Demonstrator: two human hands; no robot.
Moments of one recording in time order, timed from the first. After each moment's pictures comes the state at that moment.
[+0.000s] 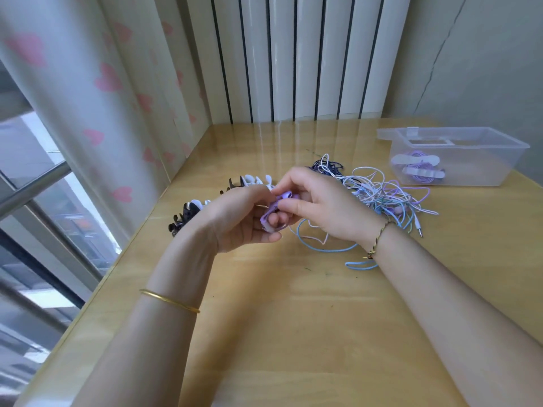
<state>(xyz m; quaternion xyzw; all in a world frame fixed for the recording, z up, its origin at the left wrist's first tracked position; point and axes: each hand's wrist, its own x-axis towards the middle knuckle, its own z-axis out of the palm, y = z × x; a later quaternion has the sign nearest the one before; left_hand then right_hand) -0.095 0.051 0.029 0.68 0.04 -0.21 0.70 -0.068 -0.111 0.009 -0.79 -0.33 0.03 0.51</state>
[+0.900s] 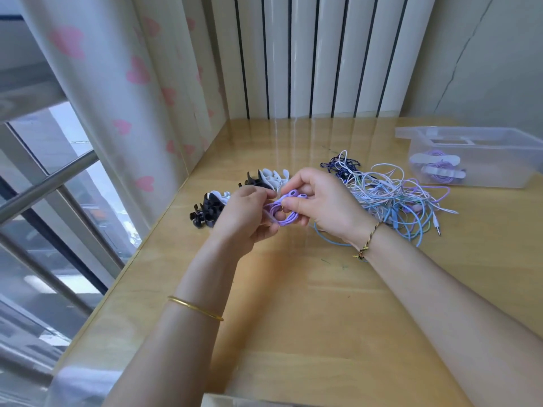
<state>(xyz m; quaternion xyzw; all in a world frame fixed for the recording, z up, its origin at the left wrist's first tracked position) -0.110 0.057 0.006 0.68 0.15 -0.01 0.72 -0.076 -0.081 -0.001 -0.78 -0.24 0.02 0.57</state>
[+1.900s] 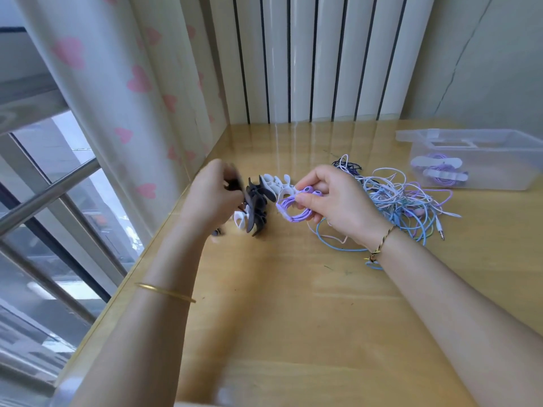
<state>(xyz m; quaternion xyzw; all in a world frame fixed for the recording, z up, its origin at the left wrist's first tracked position) -0.087 0.109 0.020 0.90 0.06 0.17 0.39 -0.074 -0.091 0.009 -0.82 -0.20 -0.04 0.54</state>
